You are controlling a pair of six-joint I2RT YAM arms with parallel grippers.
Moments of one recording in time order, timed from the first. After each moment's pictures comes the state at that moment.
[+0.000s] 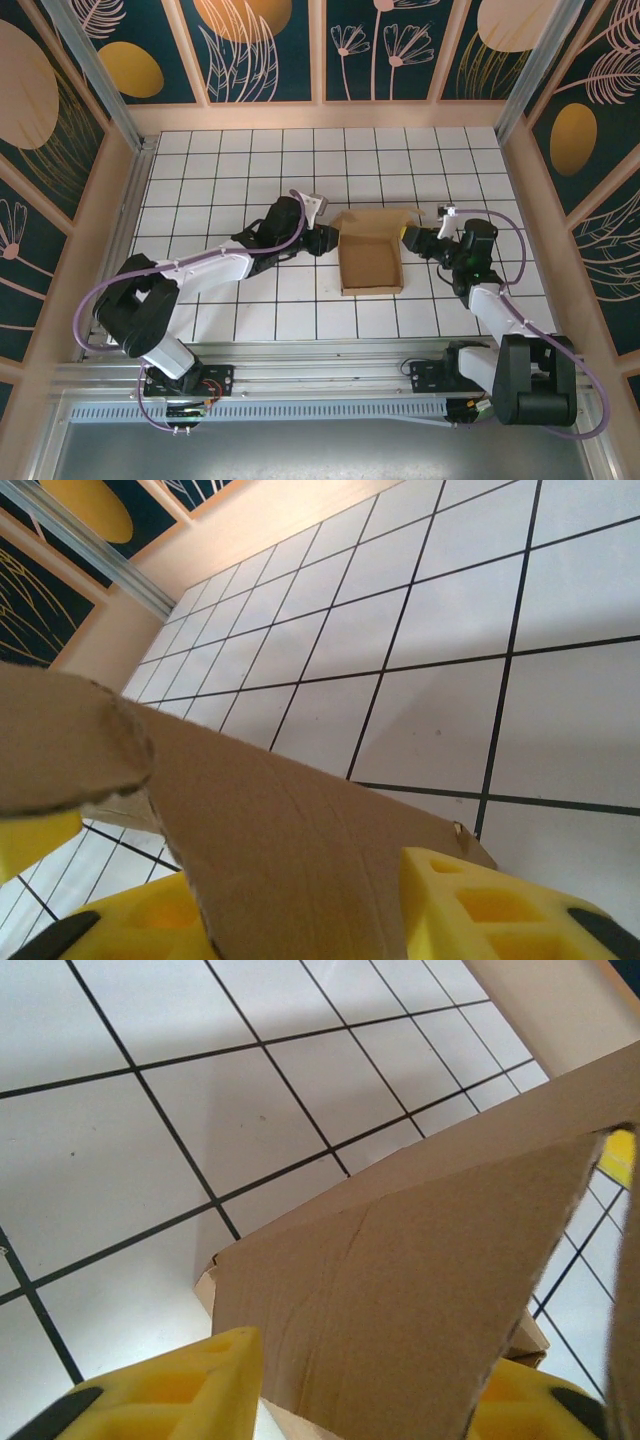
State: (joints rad) left arm -0.73 1.60 0.93 0.10 0.23 -0.47; right arm -0.01 1.09 0.39 0.29 -0.69 0.36
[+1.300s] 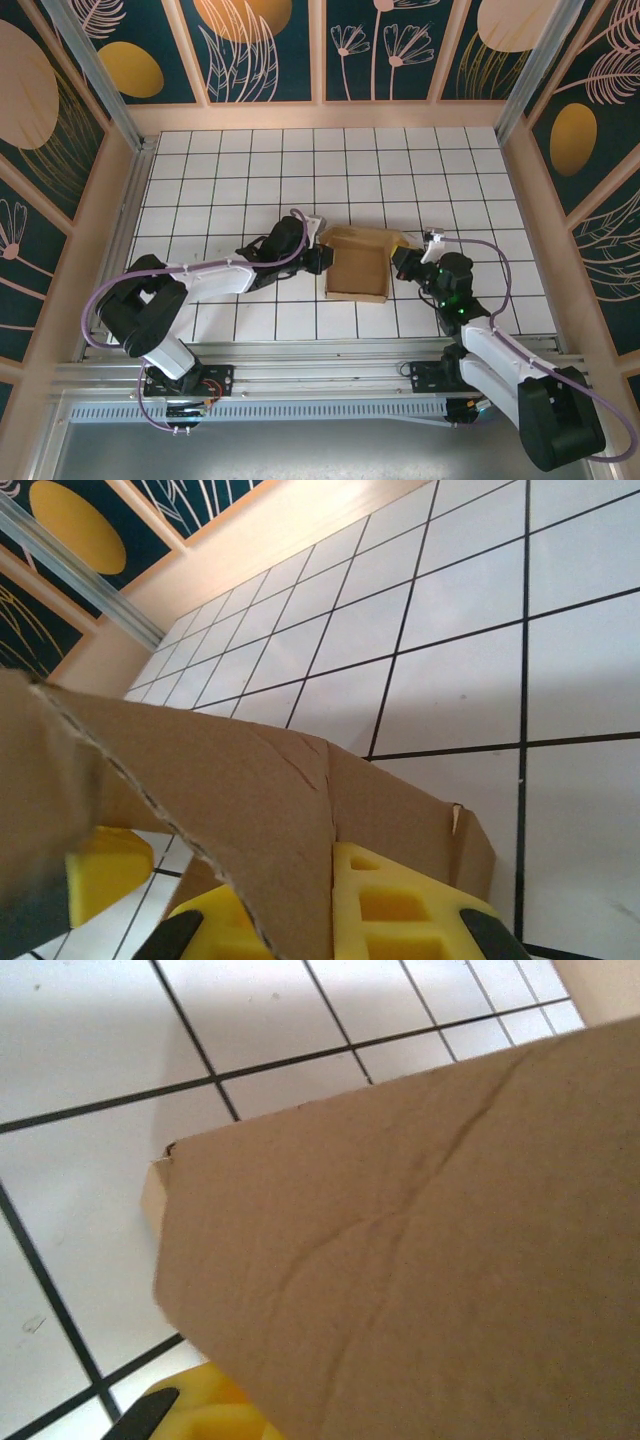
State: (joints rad) left arm -0.78 1.60 0.80 0.16 0.21 -0.57; right arm 0.32 0.86 0.14 0.46 -0.27 0.55
